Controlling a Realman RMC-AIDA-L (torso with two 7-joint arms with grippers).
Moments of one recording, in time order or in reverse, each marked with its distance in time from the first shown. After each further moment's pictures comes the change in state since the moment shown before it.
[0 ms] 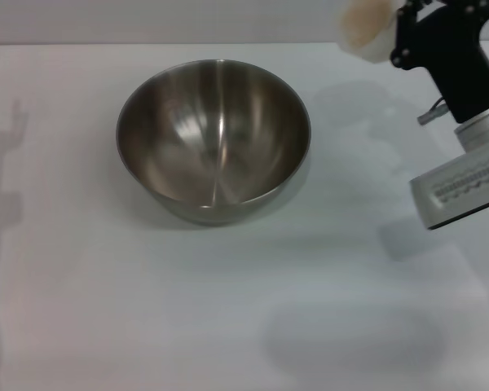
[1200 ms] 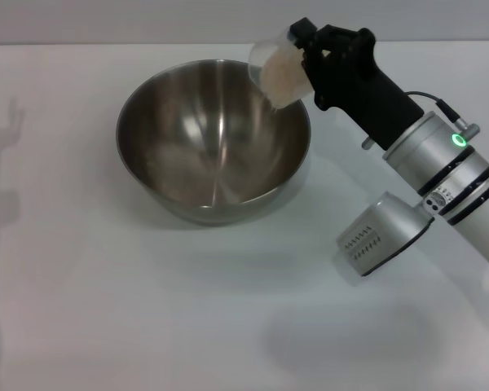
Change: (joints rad) left arm -0.003 0.003 -0.015 -0.005 0.000 0.010 0.001; right arm 0.054 0.001 0.001 0.048 -0.235 0.154 -0.582
